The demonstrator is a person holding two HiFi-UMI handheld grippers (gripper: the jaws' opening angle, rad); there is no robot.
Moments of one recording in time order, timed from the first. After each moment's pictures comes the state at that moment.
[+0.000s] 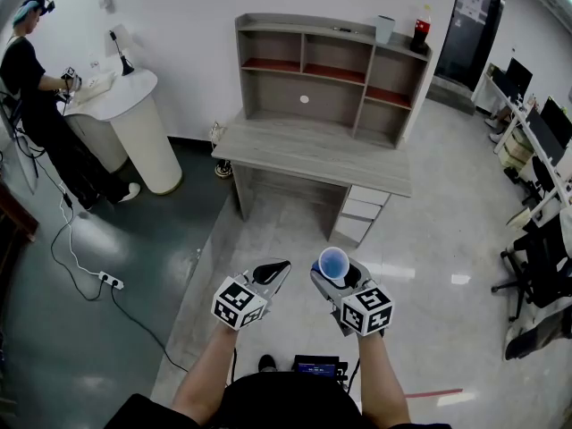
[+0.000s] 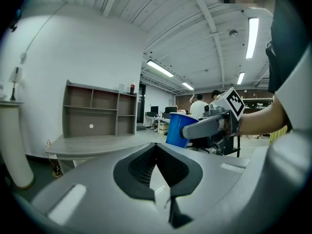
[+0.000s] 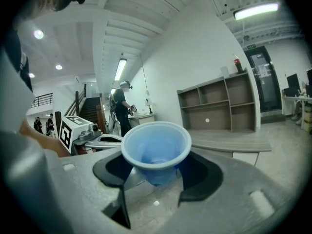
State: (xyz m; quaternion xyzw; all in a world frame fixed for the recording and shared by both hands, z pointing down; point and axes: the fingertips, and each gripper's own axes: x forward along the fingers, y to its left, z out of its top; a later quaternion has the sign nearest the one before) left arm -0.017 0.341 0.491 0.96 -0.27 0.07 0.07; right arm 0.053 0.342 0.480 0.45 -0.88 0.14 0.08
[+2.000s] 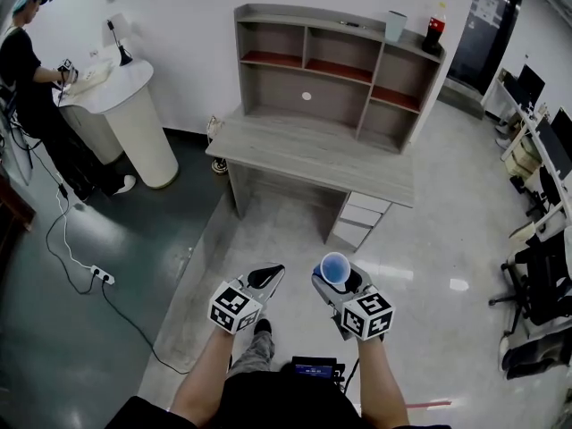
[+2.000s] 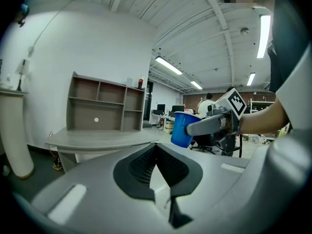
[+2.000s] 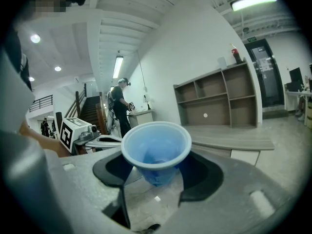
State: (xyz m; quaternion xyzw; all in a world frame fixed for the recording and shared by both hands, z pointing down) left arm 0.009 0.288 0.525 0.94 -0.30 0.07 0.10; right arm 0.097 0.287 0.511 0.43 -0.88 0.16 0.09
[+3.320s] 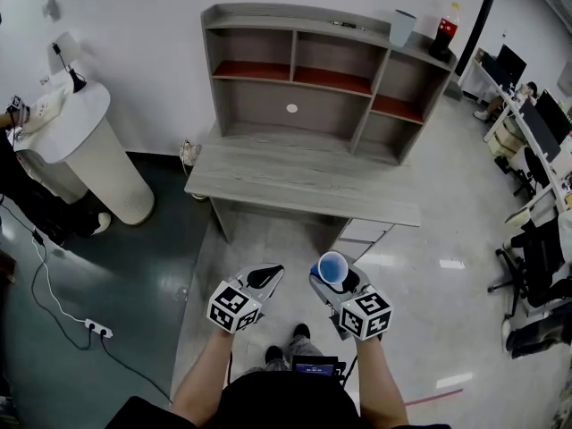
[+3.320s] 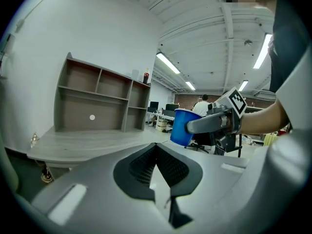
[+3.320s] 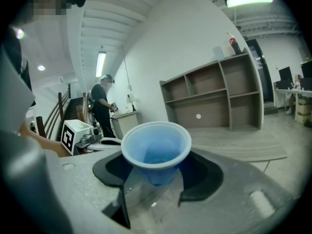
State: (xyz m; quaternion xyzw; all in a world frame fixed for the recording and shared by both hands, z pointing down) left arm -0.030 0.081 0.544 0.96 -0.23 0.08 0.12; right arm 0.052 0.092 0.523 0.50 -0.84 0.18 0.09
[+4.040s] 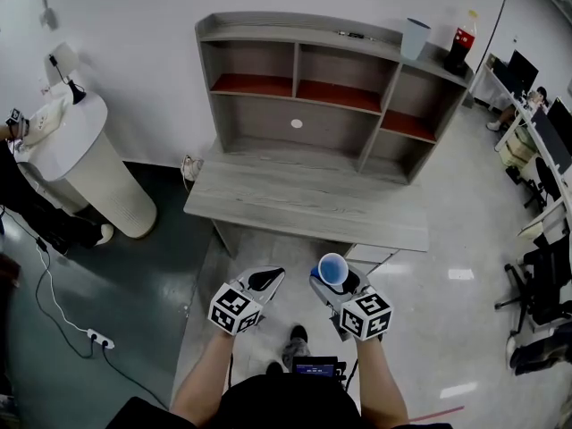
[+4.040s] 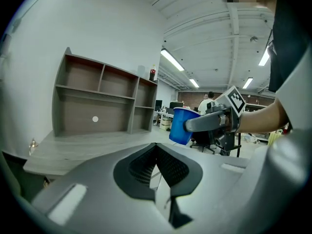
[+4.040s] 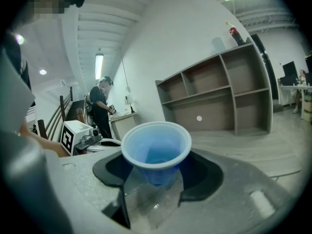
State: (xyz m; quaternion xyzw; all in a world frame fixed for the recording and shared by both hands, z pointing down) left arm -0.006 -0.007 0.550 0.96 -0.24 0.10 0.12; right arm 0.075 -0.001 0.529 0.48 -0.85 0.19 0.08
